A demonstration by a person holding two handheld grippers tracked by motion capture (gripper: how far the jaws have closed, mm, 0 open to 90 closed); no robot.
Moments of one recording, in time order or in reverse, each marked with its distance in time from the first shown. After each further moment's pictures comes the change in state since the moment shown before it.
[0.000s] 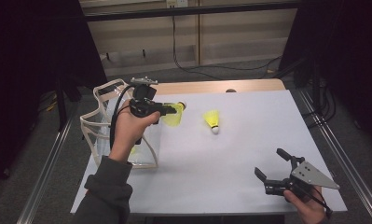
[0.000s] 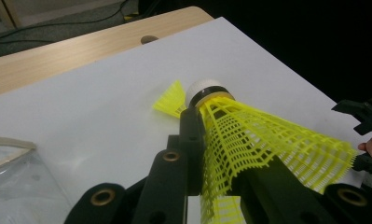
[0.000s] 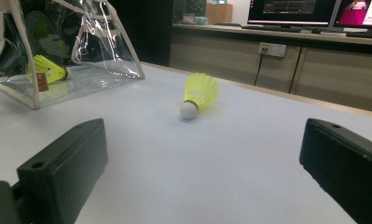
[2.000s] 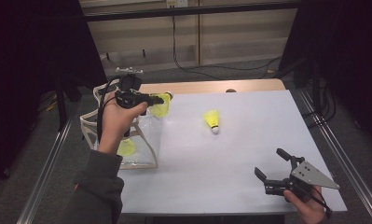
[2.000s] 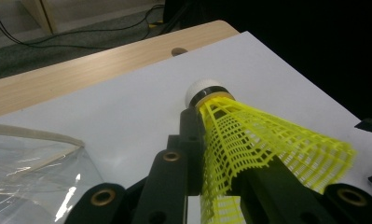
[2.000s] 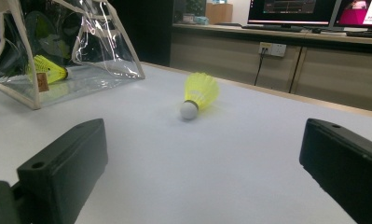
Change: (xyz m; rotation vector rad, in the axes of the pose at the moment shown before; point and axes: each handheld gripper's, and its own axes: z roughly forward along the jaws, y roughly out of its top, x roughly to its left) left arm 0.019 0.013 -0.027 -0.025 0.080 -0.023; right arm 0.000 0.000 0.000 0.000 0.001 0.001
